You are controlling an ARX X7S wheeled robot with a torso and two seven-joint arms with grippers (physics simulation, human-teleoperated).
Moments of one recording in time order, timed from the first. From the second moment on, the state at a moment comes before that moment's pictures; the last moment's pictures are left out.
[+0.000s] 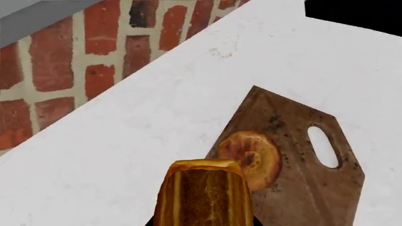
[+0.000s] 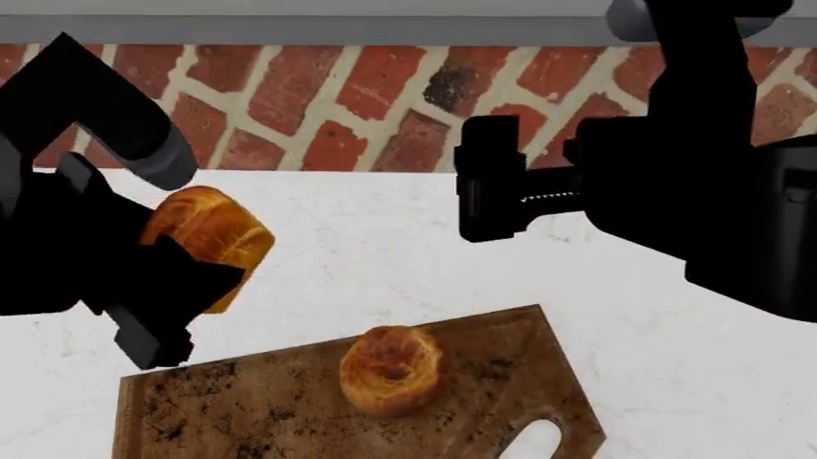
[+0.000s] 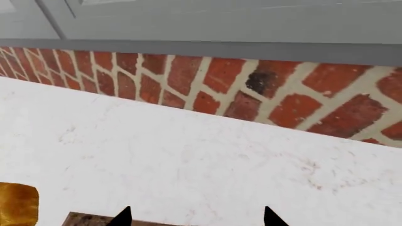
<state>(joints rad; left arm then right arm) -1.63 -0.67 0.97 0.02 -1.82 -1.25 -0.42 1.44 0.73 -0.68 0.17 1.74 1.10 0.40</state>
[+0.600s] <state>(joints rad) -1.72 -0.59 1.10 0.02 -1.82 -1.47 -0.27 1.45 0.75 -0.68 0.16 1.74 1.09 0.40</state>
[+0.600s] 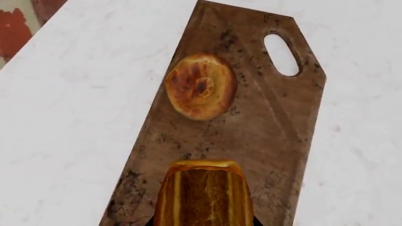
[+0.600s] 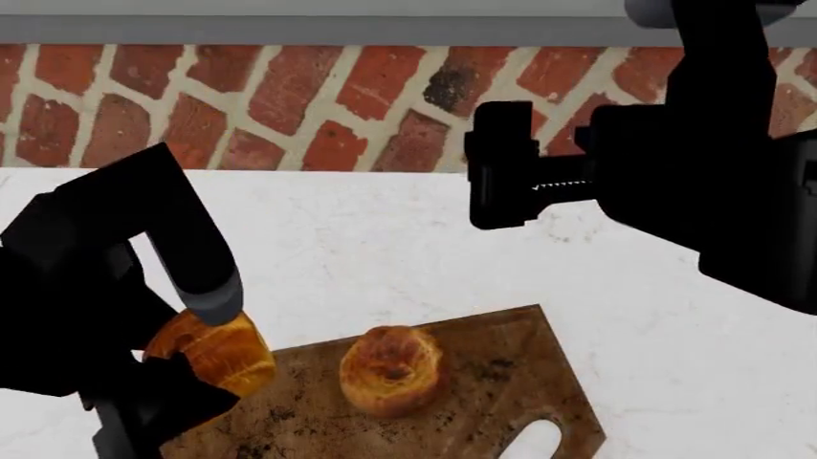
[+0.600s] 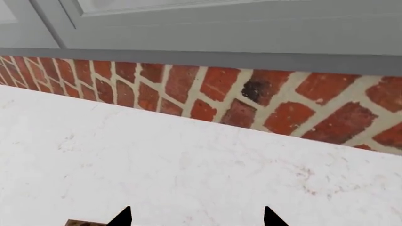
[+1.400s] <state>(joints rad) -1.70 -0.50 1.27 -0.04 -1.49 -1.41 0.10 1.39 0.77 -0.67 0.12 1.76 1.05 0.40</state>
